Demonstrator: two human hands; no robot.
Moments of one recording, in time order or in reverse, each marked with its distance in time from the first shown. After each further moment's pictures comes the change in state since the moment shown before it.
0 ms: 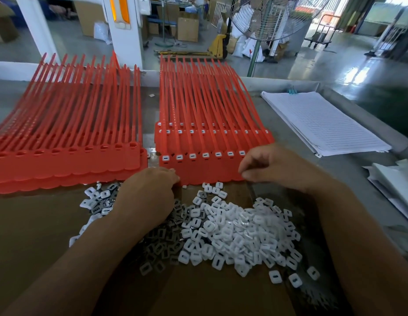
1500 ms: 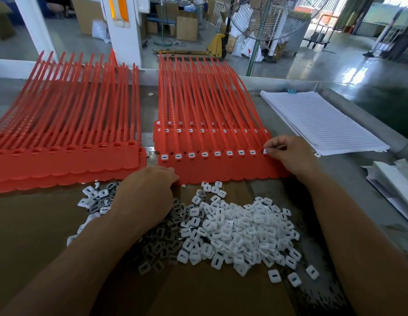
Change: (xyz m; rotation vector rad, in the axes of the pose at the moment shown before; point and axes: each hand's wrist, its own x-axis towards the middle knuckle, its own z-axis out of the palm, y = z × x) left_hand 0.001 0.001 0.000 0.003 0.002 0.016; right_hand 0.022 0.060 -0.008 0.009 0.612 0.280
